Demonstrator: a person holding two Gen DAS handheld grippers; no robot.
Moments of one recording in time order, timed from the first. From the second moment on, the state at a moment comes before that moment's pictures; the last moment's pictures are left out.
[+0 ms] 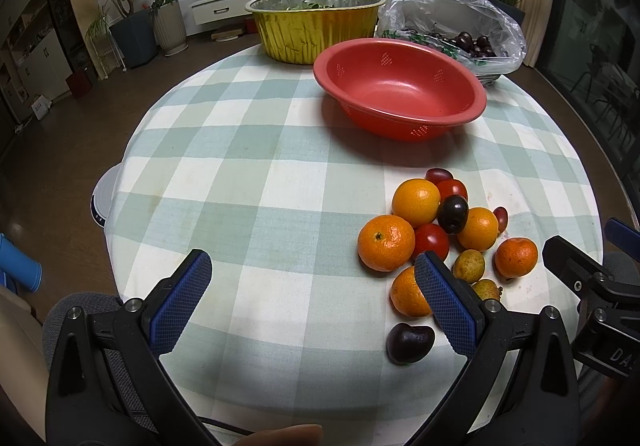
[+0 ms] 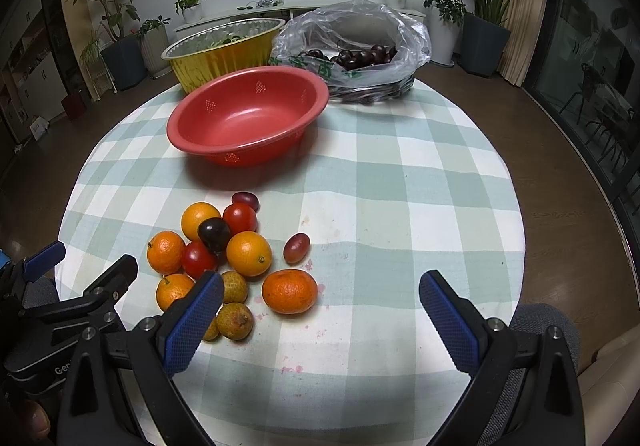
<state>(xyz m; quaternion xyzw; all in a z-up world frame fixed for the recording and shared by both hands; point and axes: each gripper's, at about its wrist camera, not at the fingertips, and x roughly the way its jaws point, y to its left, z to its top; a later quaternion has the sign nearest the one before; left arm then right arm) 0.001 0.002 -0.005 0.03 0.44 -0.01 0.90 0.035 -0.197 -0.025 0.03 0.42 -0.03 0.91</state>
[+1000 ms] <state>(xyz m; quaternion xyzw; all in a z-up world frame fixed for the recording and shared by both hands) 0.002 0.003 -0.005 0.03 0.44 -0.01 0.90 0.035 -0.196 -0.029 0.03 0.42 -0.03 0.91</state>
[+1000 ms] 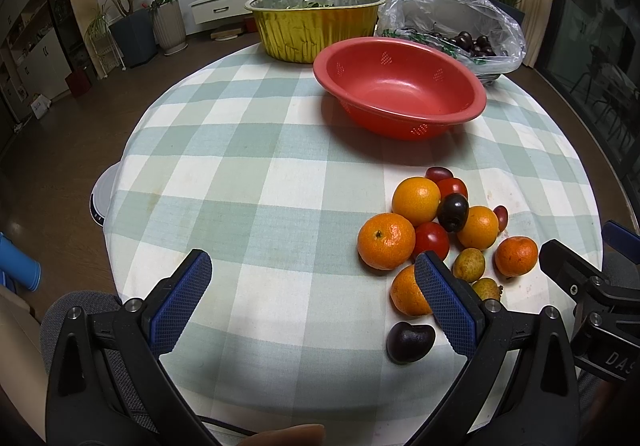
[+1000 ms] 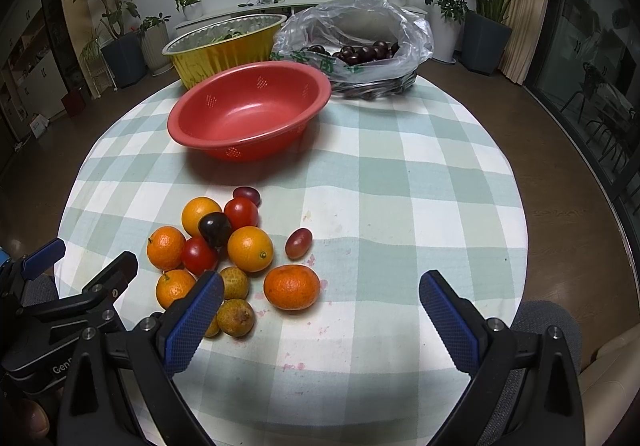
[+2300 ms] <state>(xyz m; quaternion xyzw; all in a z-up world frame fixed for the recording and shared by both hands) -0.042 0.002 -0.034 0.12 0.44 -0.16 0.87 -0.006 -0.215 -0.050 0.03 0.41 0.07 0.91</state>
